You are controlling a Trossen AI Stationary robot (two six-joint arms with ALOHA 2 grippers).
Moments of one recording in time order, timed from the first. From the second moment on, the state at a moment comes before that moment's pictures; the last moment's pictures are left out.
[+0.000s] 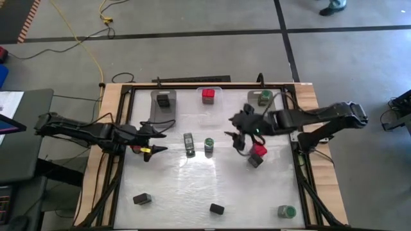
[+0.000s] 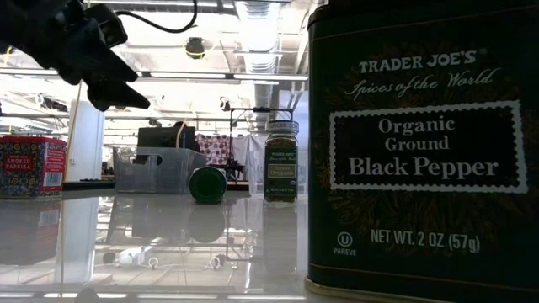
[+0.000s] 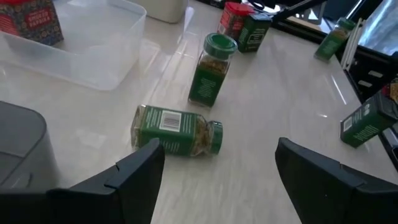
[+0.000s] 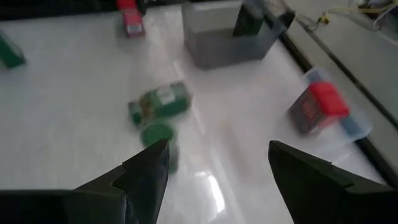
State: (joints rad) left arm -0.15 0.56 0.36 -0.18 -0.21 -0.37; right arm 0.11 1.31 1.15 -0.53 0.40 0.18
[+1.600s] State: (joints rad) left arm -0.15 0.56 0.36 -0.26 -0.19 -0.48; right arm 0.00 2.08 1.79 -1.05 0.10 0.05
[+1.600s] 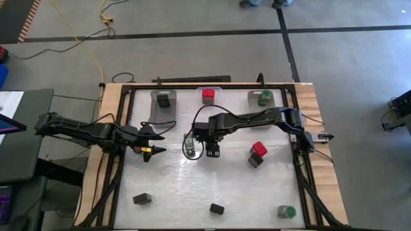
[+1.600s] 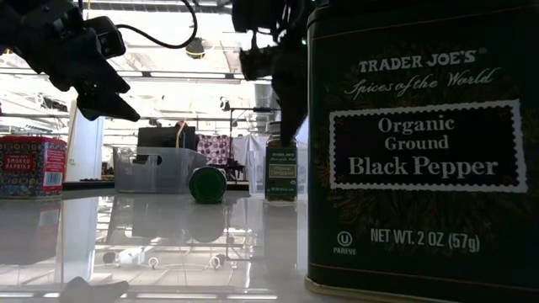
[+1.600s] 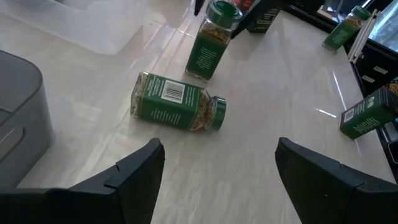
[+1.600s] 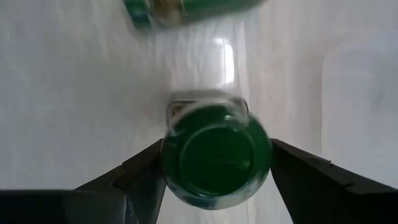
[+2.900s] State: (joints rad) left arm -0.15 0.56 0.36 -0.26 -0.19 -0.48; right arm 0.03 2.08 1.72 -0.96 0.07 -0.18
